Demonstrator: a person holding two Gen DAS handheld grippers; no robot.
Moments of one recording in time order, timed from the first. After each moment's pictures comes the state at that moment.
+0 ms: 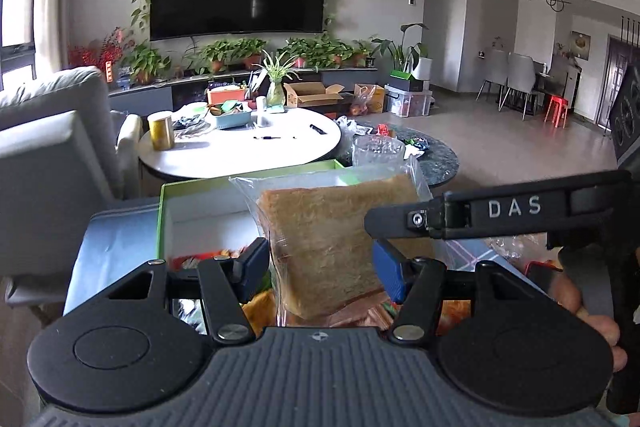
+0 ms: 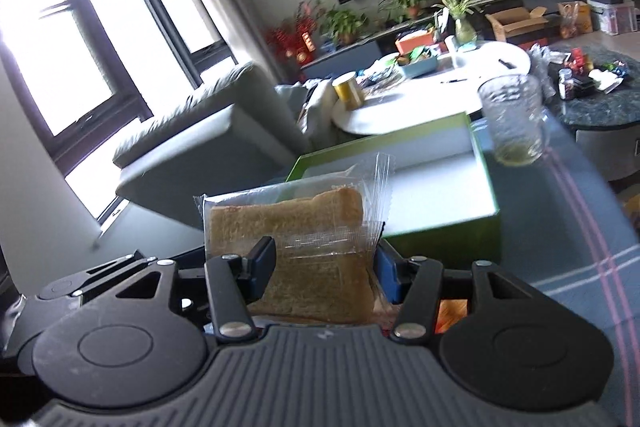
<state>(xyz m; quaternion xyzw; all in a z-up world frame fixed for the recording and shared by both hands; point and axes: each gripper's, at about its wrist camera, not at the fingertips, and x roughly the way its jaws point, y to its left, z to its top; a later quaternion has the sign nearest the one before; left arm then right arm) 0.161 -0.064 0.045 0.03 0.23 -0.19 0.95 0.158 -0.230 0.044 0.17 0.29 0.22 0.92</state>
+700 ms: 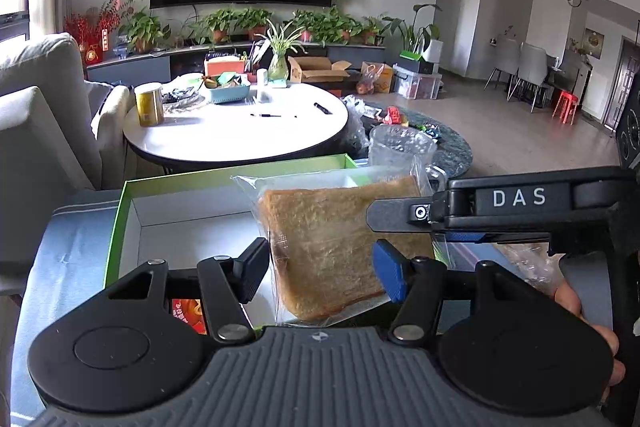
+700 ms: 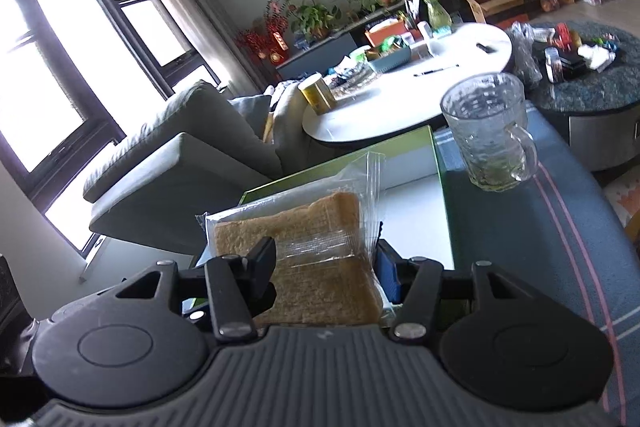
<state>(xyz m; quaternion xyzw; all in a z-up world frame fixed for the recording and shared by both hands) 0.253 -0.087 0.021 0.01 0.28 -0.18 0.94 0.245 -0.267 0.018 0.22 0.32 0.20 0.90</state>
